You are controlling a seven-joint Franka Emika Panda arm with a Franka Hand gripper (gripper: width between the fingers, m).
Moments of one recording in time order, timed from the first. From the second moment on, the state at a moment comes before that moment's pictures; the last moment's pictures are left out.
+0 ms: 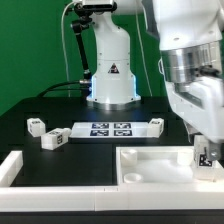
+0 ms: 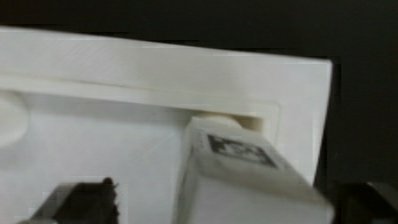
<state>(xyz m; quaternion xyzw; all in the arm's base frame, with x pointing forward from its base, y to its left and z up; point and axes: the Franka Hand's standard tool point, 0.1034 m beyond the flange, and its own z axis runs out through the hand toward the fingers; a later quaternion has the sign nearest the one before) 0.626 0.126 0.074 -0.83 0.55 0.03 0.07</state>
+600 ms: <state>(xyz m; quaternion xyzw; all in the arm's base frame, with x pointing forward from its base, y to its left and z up) 0.628 0.121 0.073 -0.98 0.21 -0.01 0.06</state>
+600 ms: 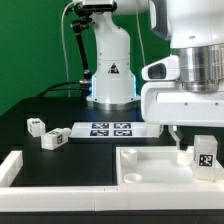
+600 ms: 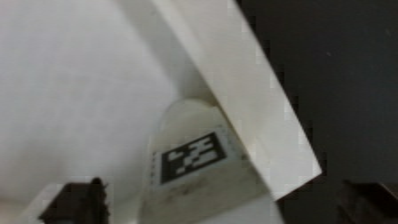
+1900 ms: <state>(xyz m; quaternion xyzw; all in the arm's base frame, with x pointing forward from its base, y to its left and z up) 0.629 0.118 0.069 -0.77 0.62 0.05 0.11</state>
